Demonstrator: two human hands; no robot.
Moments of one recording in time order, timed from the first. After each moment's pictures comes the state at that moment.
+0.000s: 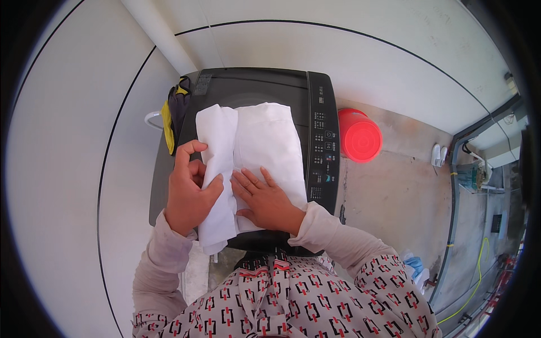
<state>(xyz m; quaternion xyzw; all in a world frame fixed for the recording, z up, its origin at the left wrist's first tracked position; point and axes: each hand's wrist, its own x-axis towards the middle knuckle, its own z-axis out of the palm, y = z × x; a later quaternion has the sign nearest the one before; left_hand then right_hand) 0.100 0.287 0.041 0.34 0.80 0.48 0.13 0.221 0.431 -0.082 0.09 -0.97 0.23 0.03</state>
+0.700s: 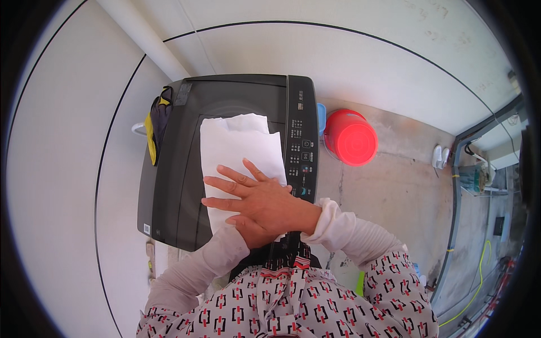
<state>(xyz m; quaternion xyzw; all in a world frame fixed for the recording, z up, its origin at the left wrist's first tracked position) 0.201 0.399 -0.058 0.62 0.76 0.13 0.15 0.234 0.529 -0.013 0.24 -0.89 0.34 0.18</state>
